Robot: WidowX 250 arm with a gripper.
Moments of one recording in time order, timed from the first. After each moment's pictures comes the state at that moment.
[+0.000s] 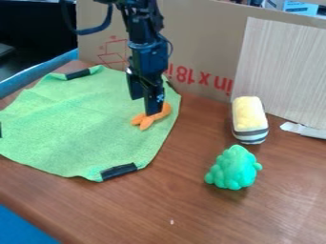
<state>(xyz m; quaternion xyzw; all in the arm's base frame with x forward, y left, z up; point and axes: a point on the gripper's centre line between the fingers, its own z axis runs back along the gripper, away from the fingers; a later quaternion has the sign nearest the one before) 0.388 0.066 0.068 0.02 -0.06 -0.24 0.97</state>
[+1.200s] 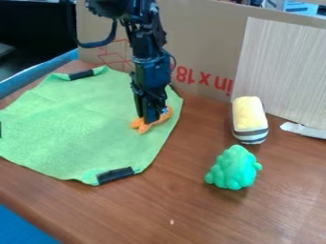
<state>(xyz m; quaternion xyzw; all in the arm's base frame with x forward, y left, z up) 0.379 0.059 0.047 -0.01 -0.04 -0.22 0.97</state>
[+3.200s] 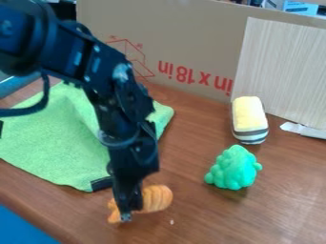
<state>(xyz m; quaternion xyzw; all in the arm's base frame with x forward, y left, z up) 0.223 -0.027 0.056 0.00 -0.07 -0.46 0.89</state>
